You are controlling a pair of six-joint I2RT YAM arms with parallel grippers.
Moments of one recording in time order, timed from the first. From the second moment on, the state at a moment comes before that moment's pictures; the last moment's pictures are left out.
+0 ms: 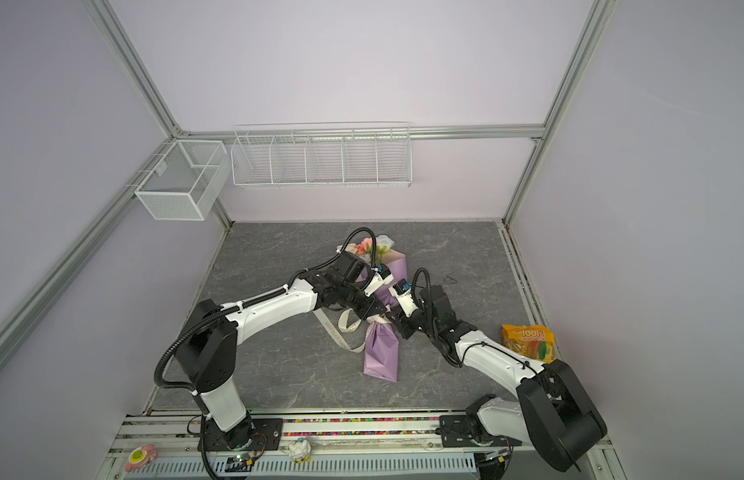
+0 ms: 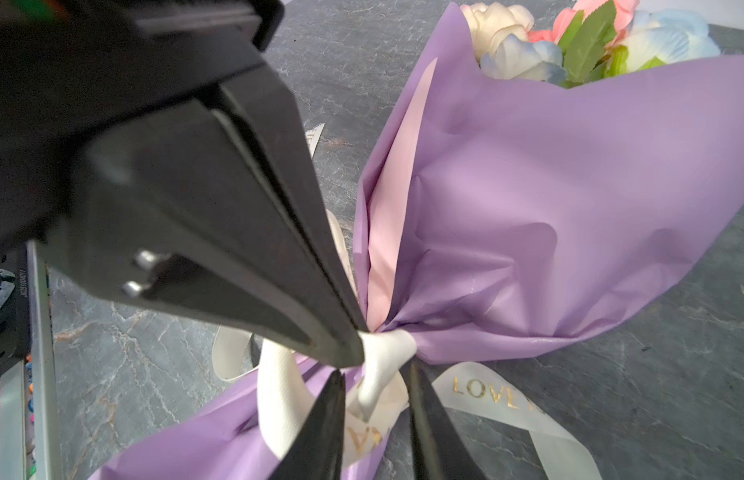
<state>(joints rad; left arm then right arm) -0.82 1.79 1.33 -0.46 0.47 0.00 0.53 1.26 0.54 0.13 -0.38 -0.01</state>
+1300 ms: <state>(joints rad) -0.63 1.58 0.81 -0.17 0.35 -0.43 0.53 1.28 0.56 0.12 -0.21 0.17</state>
